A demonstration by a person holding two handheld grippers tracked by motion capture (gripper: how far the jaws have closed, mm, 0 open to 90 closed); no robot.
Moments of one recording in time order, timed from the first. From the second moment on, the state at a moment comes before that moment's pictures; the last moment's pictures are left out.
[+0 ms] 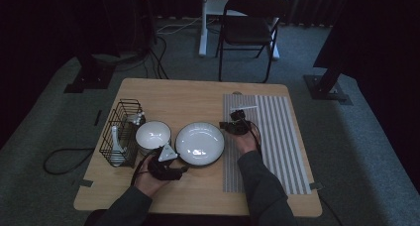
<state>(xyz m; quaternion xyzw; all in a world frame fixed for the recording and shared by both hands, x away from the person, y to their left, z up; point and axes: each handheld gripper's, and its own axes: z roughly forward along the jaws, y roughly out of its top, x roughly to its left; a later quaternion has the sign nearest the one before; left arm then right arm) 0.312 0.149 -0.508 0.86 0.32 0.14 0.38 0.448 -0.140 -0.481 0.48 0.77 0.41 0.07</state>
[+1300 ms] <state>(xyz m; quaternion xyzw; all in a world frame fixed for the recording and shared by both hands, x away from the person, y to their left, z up) 0.313 0.145 -0.509 0.86 0.32 0.13 0.38 0.447 -0.147 -0.491 0.50 0.76 0.41 0.04</state>
